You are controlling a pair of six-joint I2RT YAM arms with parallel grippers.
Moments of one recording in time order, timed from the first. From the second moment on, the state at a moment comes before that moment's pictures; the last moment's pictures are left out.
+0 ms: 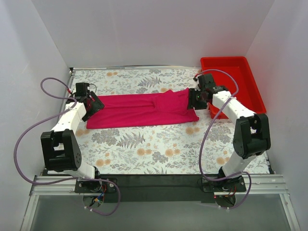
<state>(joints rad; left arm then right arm) 0.09 1.51 1.09 -0.58 -0.16 -0.61 0.28 1.68 1.28 -0.61 -0.11 0.23</state>
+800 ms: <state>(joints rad) -0.03 1.67 0.98 -0.50 -0.08 -0.67 0.30 1.90 1.25 -0.46 -0.14 0.30</state>
